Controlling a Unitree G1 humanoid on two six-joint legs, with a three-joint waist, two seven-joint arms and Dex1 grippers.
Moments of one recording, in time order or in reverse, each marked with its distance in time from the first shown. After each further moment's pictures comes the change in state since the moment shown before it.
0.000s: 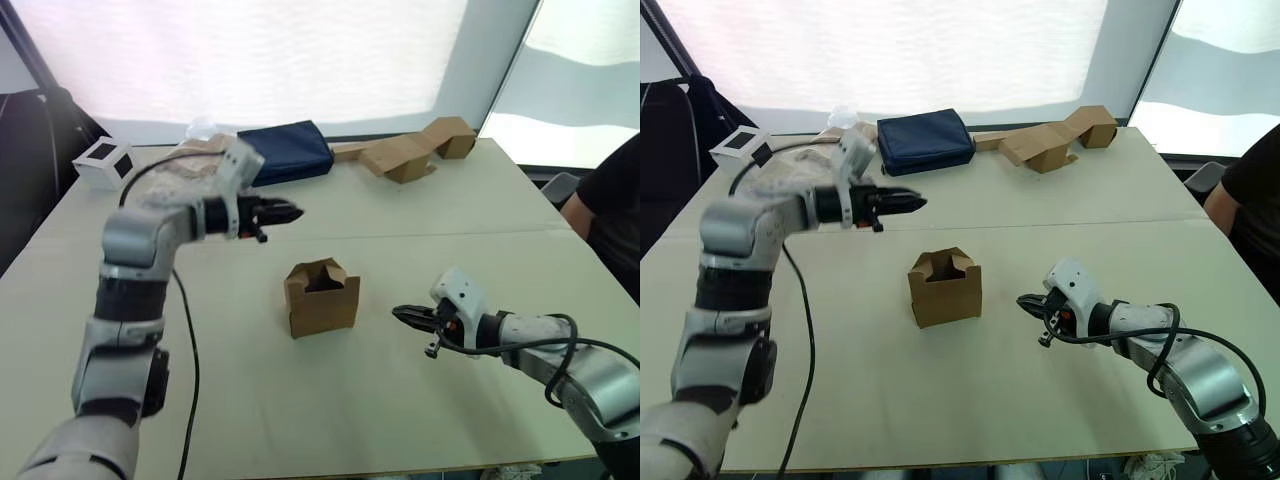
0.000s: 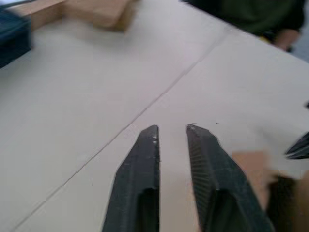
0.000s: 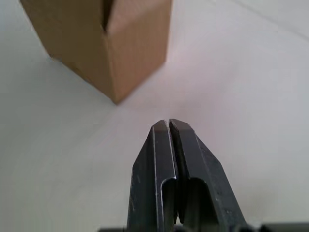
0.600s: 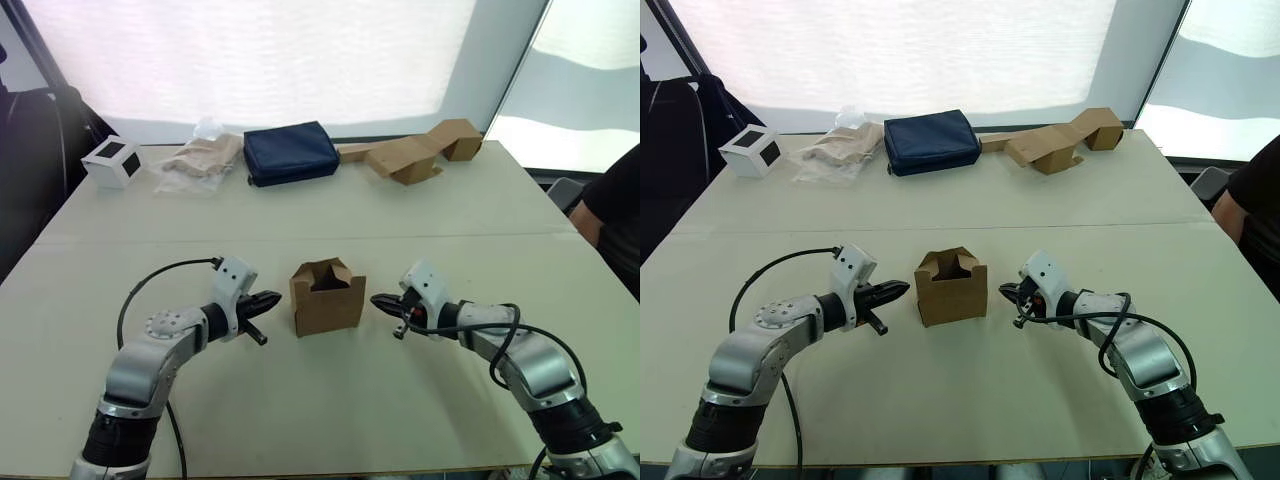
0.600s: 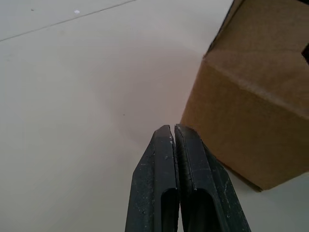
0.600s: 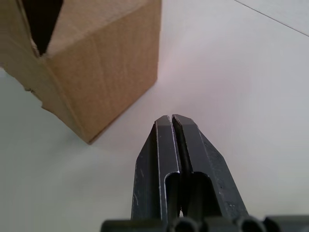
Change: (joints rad) left arm 0.518 -0.039 -0.114 -0.358 -0.011 -0.118 0.170; right arm -0.143 0.208 0.098 0.189 -0.149 -0.096 0.027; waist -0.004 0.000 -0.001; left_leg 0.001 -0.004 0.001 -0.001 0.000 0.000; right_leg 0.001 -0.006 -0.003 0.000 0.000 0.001
